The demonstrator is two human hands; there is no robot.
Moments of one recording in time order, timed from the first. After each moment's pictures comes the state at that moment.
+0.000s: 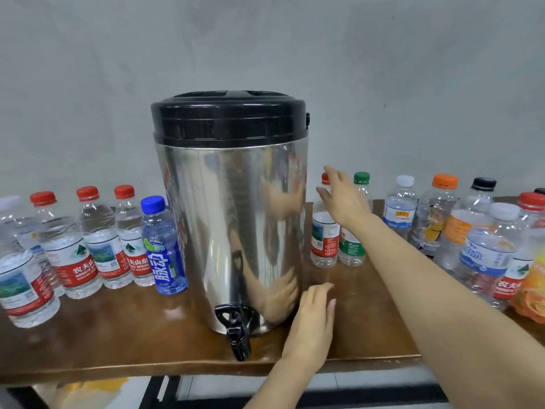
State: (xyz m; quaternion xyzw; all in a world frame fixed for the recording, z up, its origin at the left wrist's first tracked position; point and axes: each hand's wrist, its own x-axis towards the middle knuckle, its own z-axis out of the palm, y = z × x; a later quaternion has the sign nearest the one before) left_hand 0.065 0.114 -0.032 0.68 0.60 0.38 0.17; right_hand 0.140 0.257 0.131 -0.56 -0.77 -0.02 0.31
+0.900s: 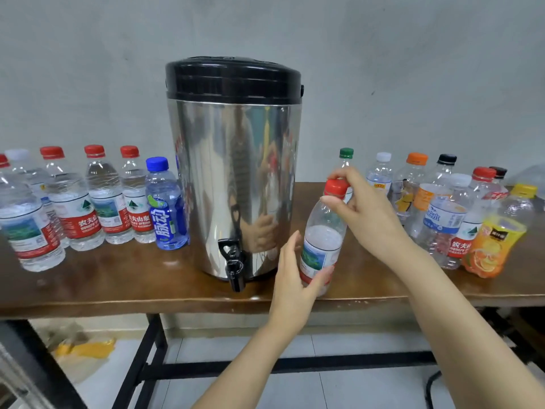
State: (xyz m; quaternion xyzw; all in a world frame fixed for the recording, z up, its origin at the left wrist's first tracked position) left_hand 0.064 0.049 -0.024 0.58 0.49 0.59 0.26; right_hand 0.194 0.086 0.118 -0.44 -0.79 0.06 0.41
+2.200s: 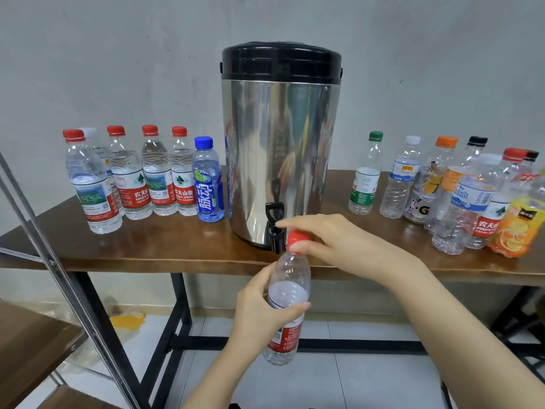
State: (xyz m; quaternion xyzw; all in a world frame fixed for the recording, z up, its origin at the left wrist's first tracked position) left_hand -0.025 -0.070 -0.058 0.55 0.58 0.53 0.27; right_hand 0.128 0.002 0.087 -0.30 -0.93 0.13 0.15
